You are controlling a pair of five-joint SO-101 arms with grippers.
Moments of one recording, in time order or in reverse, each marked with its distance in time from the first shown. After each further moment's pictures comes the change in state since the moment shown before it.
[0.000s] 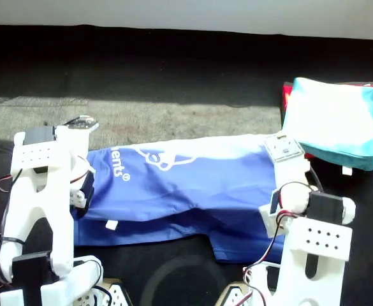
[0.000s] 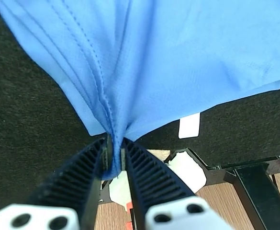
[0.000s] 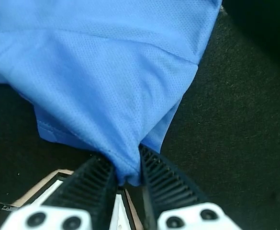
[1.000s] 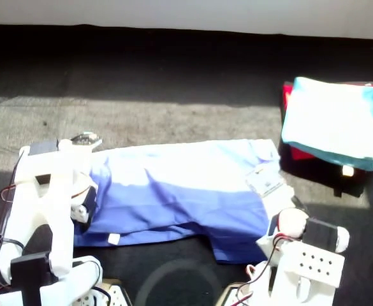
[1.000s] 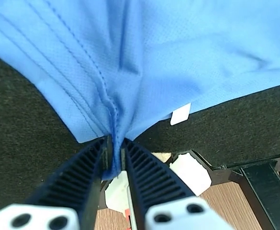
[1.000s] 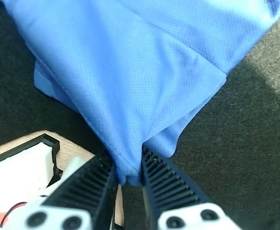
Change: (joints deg) left arm -0.9 0.0 9.7 -3.3 -2.9; right arm 6.7 -11.0 19.0 -2.4 20.8
